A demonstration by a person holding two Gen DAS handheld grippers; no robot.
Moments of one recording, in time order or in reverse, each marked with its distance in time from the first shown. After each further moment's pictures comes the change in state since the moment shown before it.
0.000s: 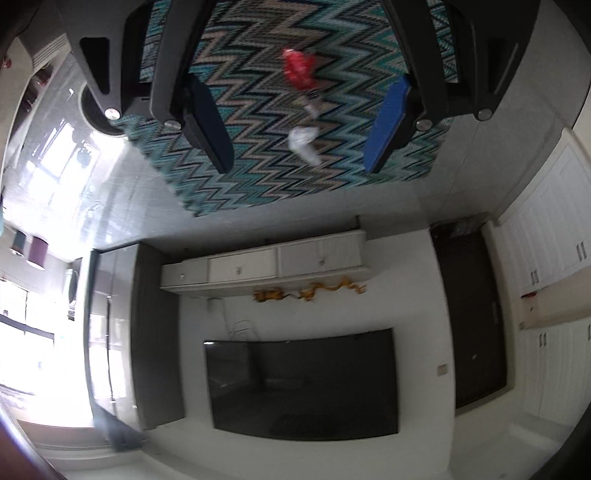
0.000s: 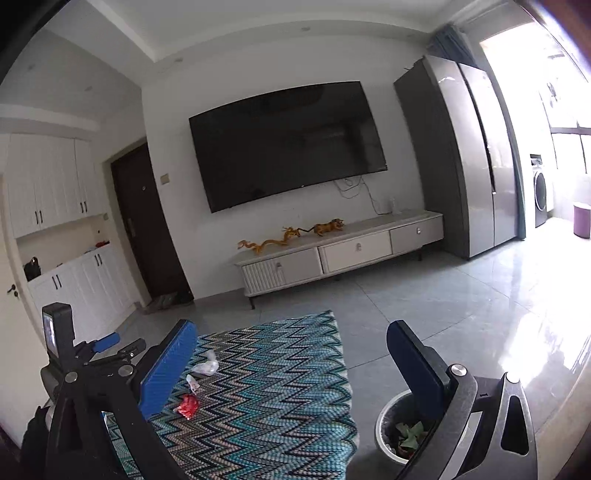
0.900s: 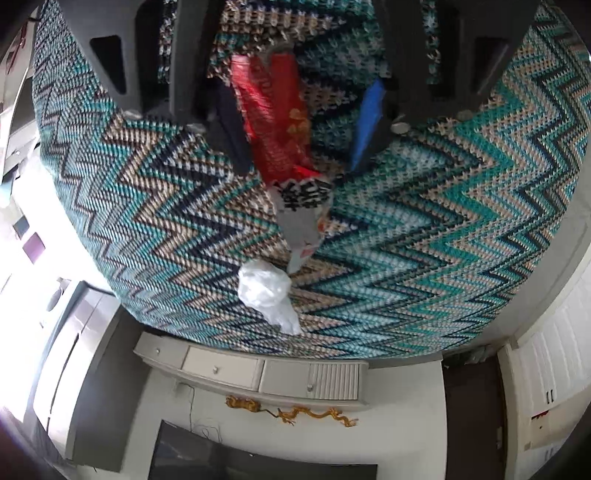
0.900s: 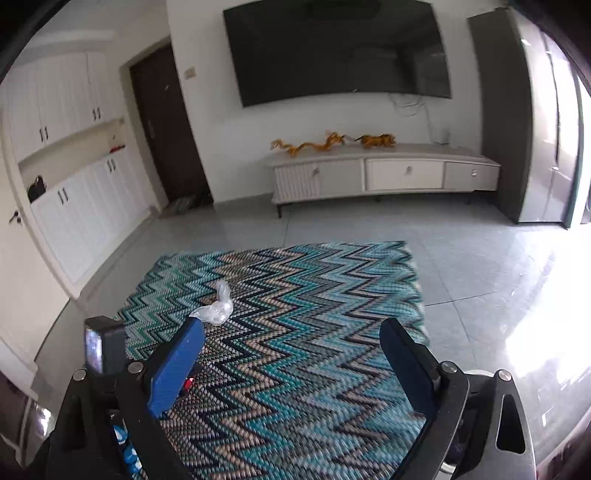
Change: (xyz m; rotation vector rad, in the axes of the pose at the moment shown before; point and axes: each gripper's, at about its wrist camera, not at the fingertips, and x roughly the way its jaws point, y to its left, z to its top) left arm 0.172 0.035 -0.120 -0.209 0.419 -0.083; right arm 0.229 0.079 -0.056 -0.141 0.393 0.092
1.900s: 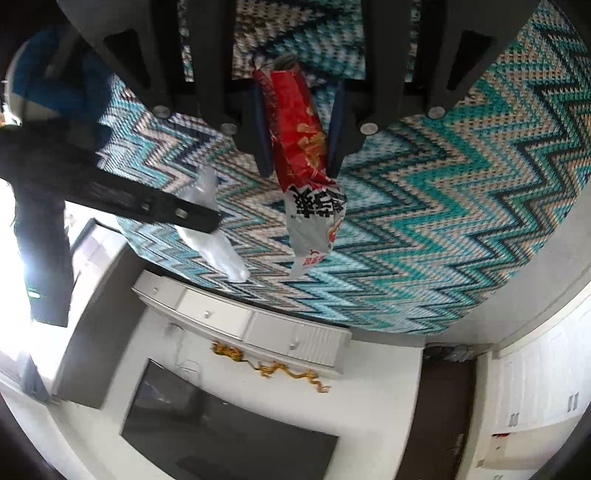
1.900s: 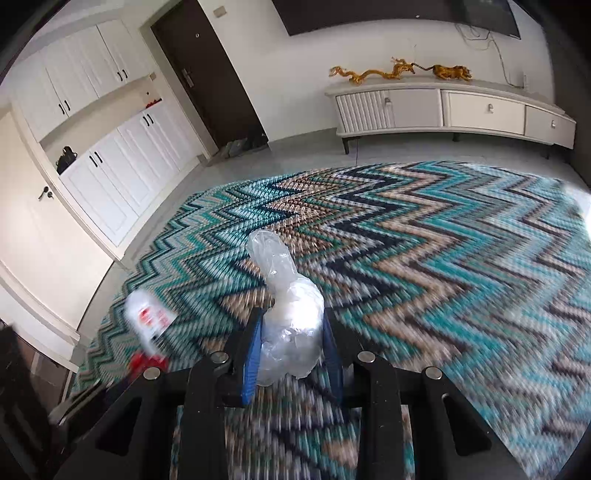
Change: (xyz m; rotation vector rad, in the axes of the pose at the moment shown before) left arm -0.026 0.032 -0.004 -0.140 -0.173 -0.061; right arm 0.178 0.055 -0.025 0.019 0.214 0.247
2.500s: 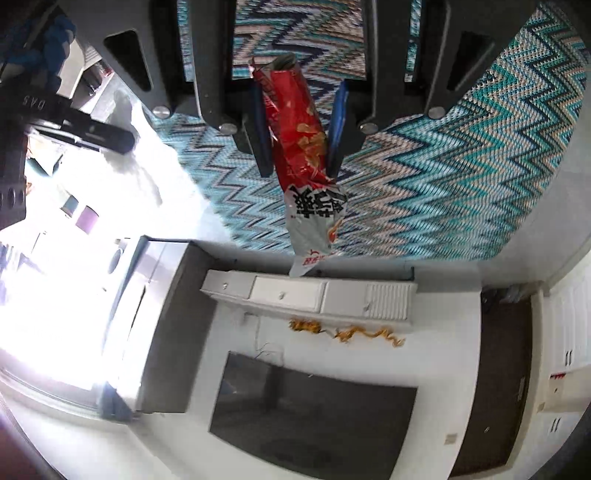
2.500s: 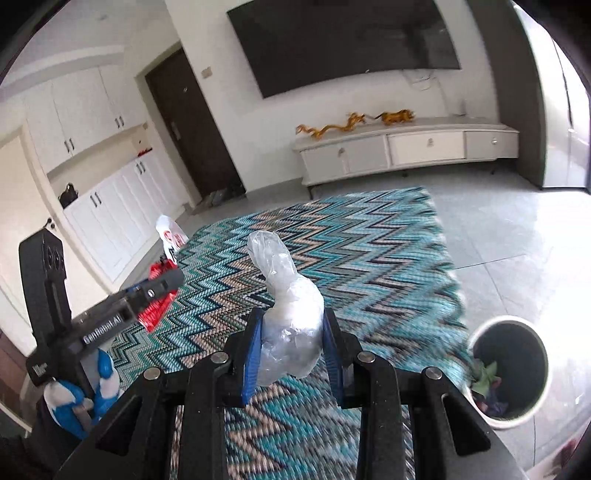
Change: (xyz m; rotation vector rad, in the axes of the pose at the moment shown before) left arm -0.116 -0.101 -0.009 0.205 -0.121 -0.182; right arm -0.236 -0.015 -0.116 0.052 -0.218 -0.098
